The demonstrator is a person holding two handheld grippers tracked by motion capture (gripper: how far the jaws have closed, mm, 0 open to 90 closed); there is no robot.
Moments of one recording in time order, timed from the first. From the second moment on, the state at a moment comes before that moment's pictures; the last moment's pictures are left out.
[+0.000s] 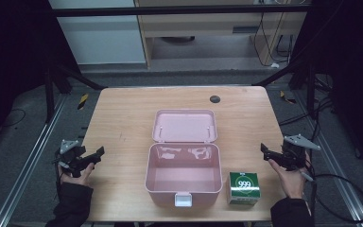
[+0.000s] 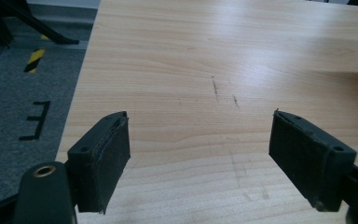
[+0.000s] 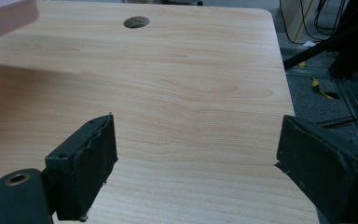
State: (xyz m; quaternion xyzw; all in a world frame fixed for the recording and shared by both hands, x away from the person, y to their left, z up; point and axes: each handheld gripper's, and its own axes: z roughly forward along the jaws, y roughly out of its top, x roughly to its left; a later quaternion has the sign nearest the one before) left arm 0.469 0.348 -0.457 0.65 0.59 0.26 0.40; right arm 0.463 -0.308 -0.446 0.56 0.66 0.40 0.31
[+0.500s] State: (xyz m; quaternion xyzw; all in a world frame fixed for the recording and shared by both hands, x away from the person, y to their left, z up) left arm 0.468 0.336 -0.458 0.69 0.56 0.26 0.38; right arm 0.458 -0.301 -0.405 0.50 0.70 0.42 0.29
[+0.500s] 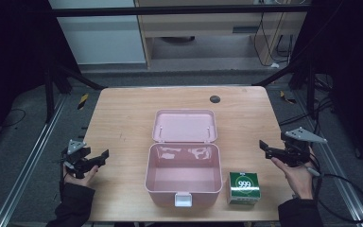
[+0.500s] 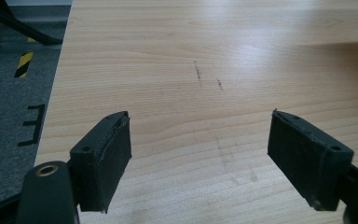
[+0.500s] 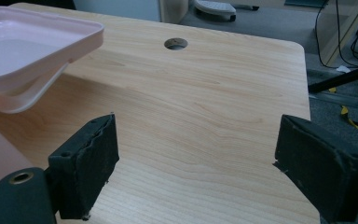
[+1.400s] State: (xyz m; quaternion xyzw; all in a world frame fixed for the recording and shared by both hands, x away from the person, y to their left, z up) left arm 0.471 0.330 -0.462 0.71 0.55 0.25 0.36; right arm 0.462 -0.274 -0.353 0.38 0.81 0.38 0.24
